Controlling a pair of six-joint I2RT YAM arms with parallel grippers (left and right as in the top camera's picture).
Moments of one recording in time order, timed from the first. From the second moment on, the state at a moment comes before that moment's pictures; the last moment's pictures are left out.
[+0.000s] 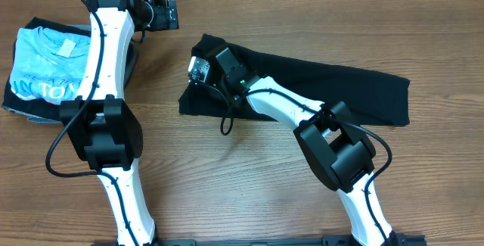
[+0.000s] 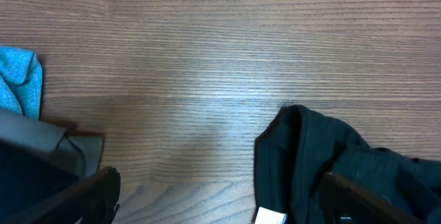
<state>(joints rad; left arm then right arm) 0.01 2.26 2.19 -0.97 0.13 -0.10 0.68 2.27 1.63 -0.23 0.07 -0.64</state>
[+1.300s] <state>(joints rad) 0.01 2.26 2.19 -0.97 0.13 -0.10 0.66 2.25 1.63 -0.21 0.02 -0.59</state>
